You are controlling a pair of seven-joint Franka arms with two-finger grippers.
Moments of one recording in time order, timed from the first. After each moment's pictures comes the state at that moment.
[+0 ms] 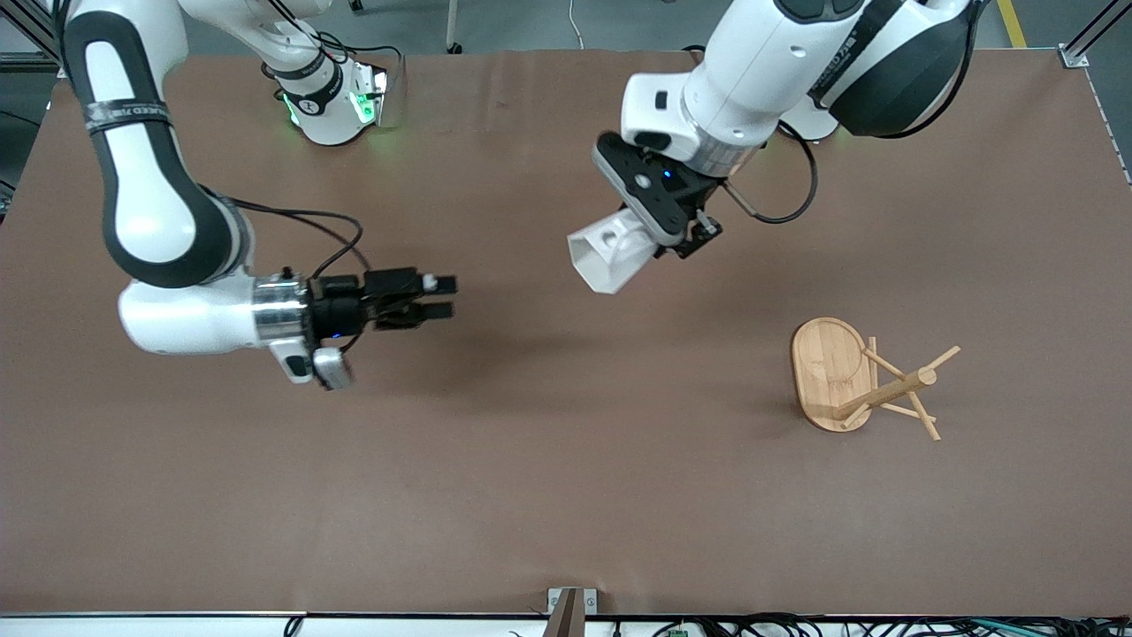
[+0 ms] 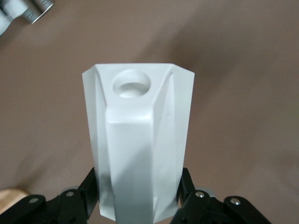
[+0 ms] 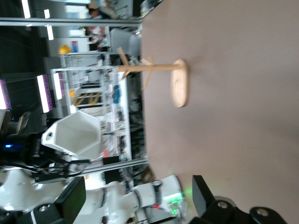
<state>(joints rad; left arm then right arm) -0.02 0.26 -0.72 -1.47 0.04 1.84 0.06 0.03 0.38 0.17 -1.70 1.23 1.80 -0.42</state>
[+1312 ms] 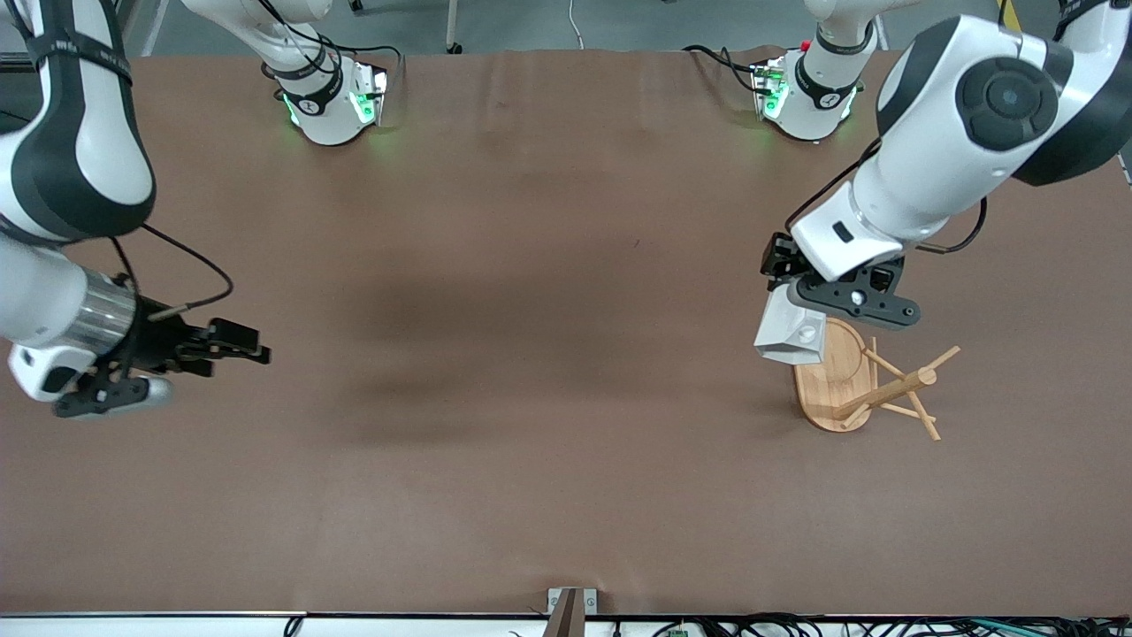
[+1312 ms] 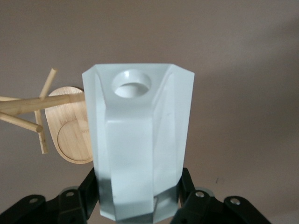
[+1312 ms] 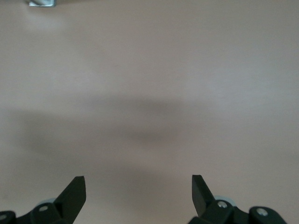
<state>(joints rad) 0.28 0.23 -0.72 -1.61 0.10 1.79 -0.17 -0.05 0.30 0.10 -1.47 0.15 1.81 -0.10</state>
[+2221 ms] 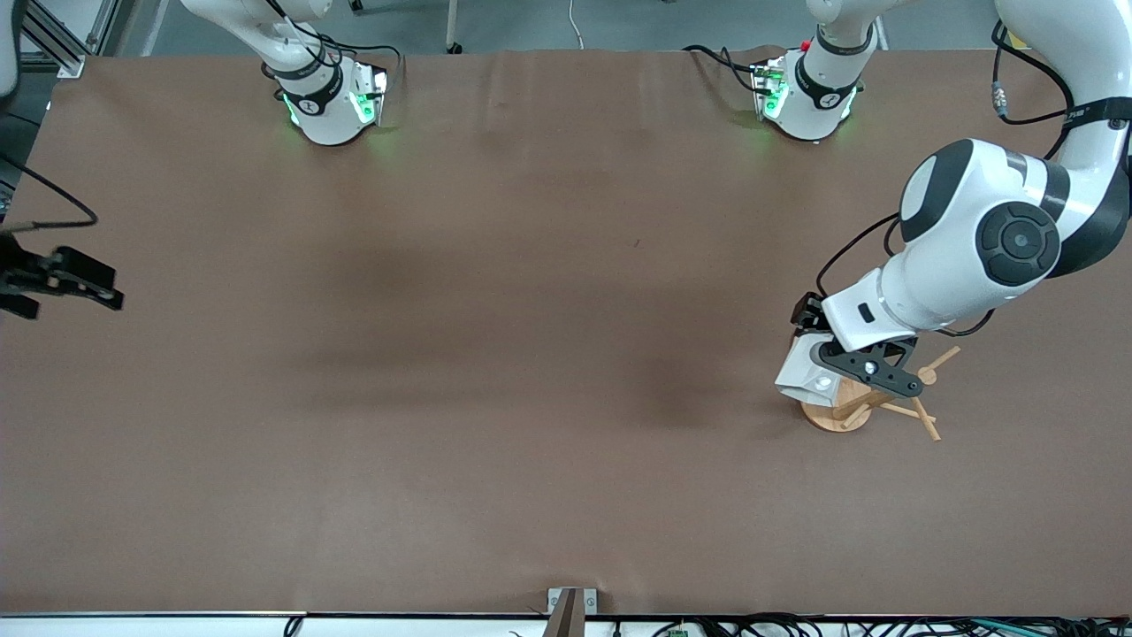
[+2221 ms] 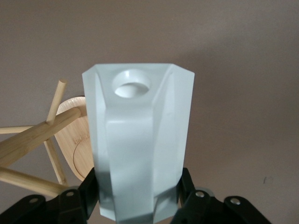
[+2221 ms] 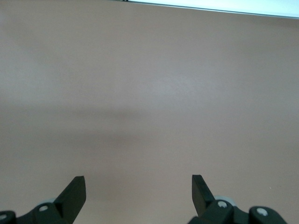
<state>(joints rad) 0.37 0.38 -0.71 -1.64 0.18 1.88 0.04 -0.04 0.18 0.01 -1.30 -0.02 1.53 -0.09</state>
